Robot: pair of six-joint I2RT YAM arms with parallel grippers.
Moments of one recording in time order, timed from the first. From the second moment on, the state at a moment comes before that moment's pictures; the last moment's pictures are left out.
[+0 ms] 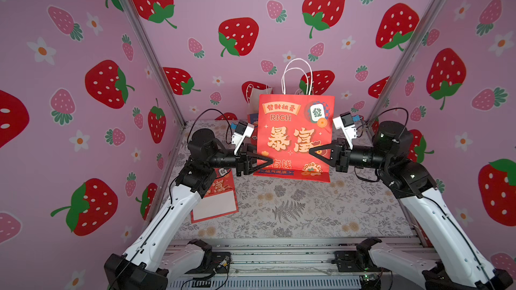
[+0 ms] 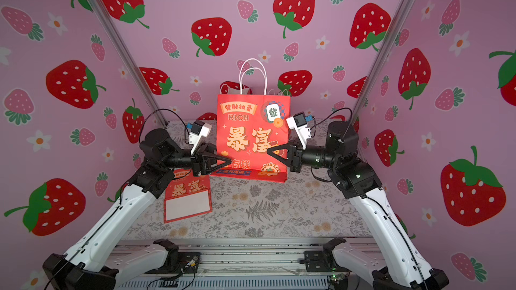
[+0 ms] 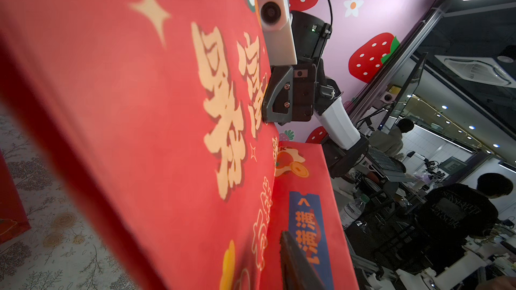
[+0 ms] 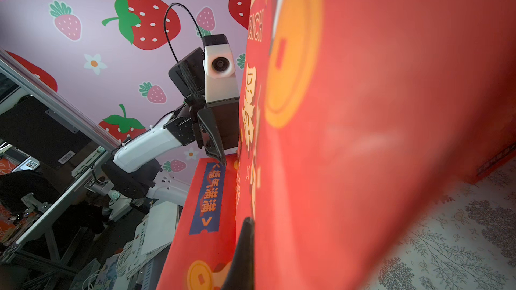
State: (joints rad) left arm -0.36 1.11 1.10 0.00 1.21 -0.43; right arm 0.46 1.06 1.37 -0.49 -0.86 0.41
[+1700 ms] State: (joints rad) left arm -0.31 0.91 1.13 -0.25 0.72 -0.31; right arm 0.44 1.04 1.33 -0.46 -0.49 0.44
